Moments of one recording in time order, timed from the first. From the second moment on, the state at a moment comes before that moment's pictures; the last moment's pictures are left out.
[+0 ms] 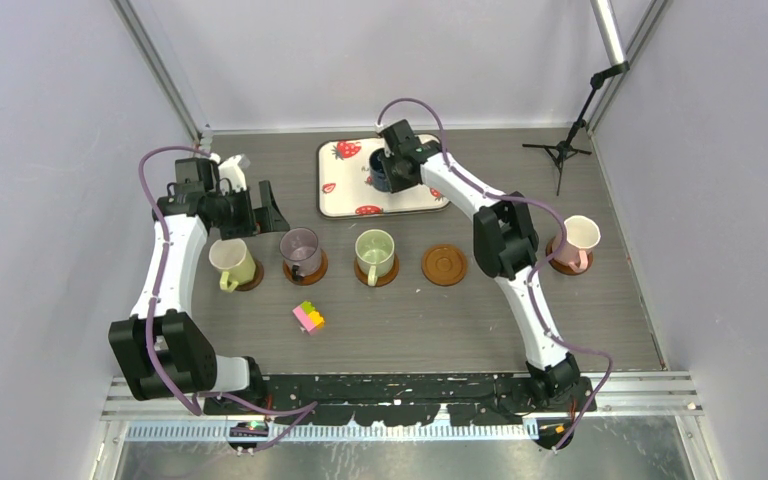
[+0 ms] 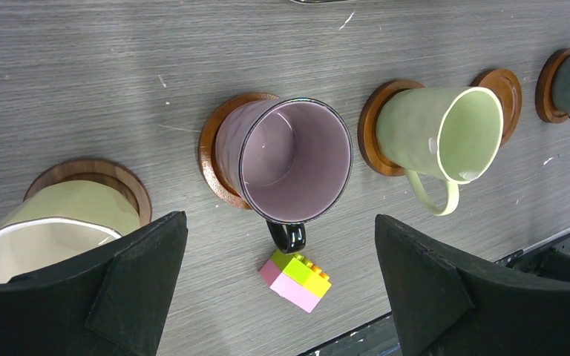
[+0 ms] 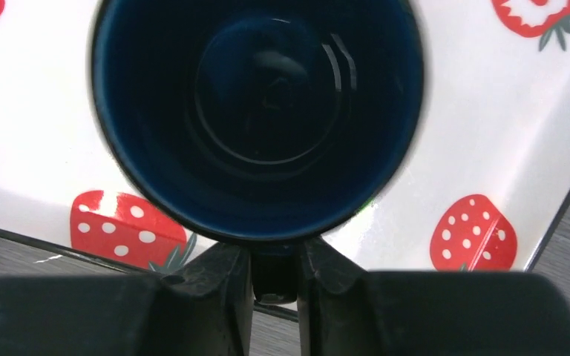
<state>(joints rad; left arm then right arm) 0.15 1.35 1.19 -0.81 0.50 -0.03 0.54 2.43 2.19 -0.65 0.11 0.11</state>
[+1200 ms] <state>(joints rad) 0.15 1.29 1.18 -0.82 0.47 -0.03 0.56 1.53 1.37 -0.68 0.30 0.41</state>
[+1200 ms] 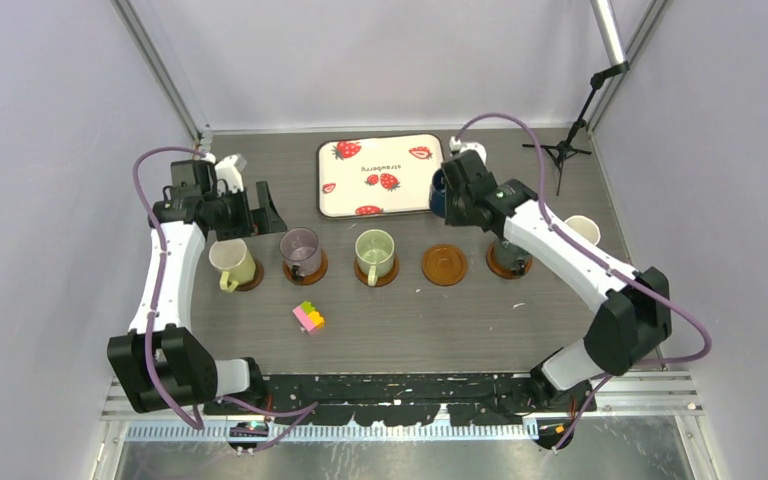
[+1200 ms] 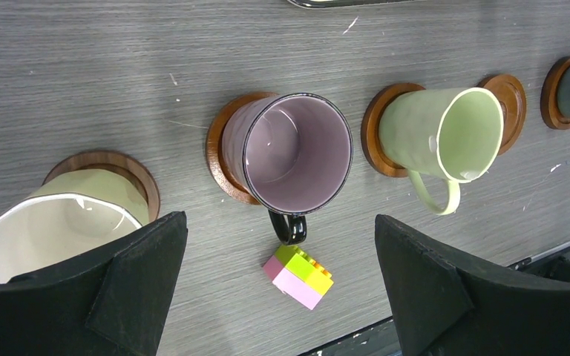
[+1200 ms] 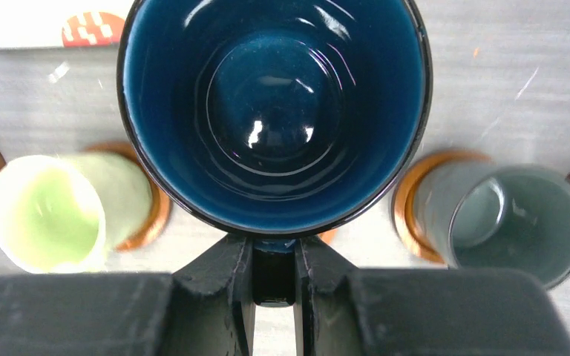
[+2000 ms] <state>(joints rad) 0.09 1.27 1.31 -0.85 0.39 -0.02 0.70 1.34 0.97 -0.60 0.35 0.54</state>
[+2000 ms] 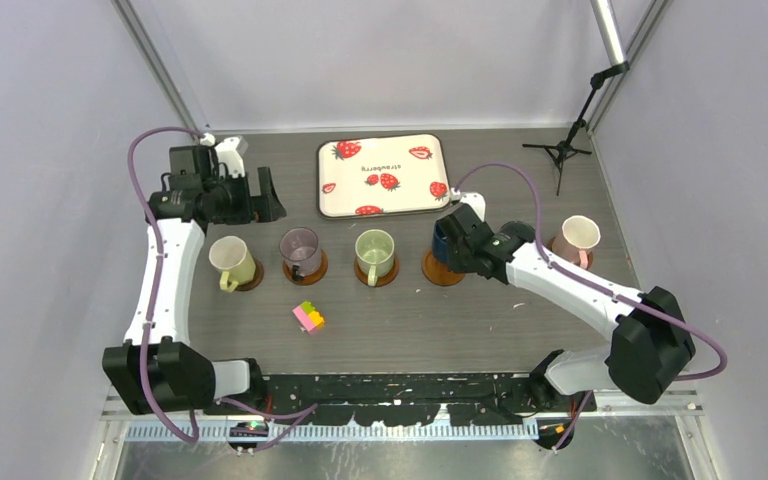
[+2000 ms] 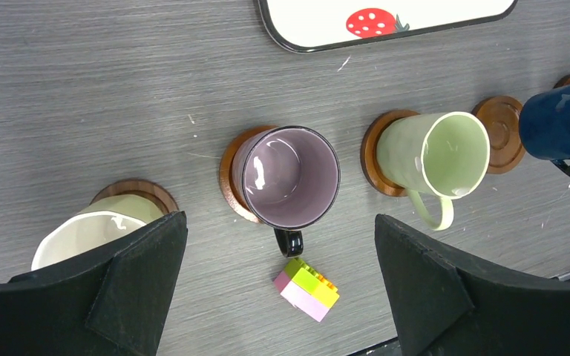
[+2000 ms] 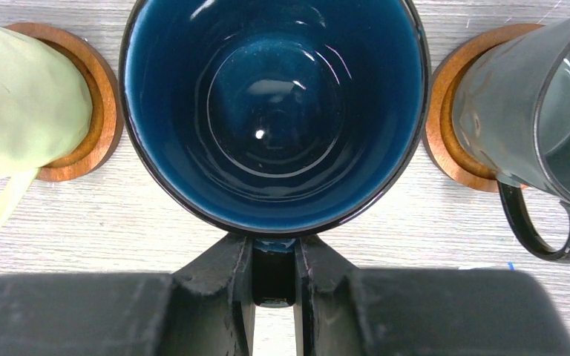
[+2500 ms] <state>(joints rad) 0.06 1.29 1.30 -0.85 0.33 -0.02 0.71 1.40 0.92 -0.54 0.34 0.60</state>
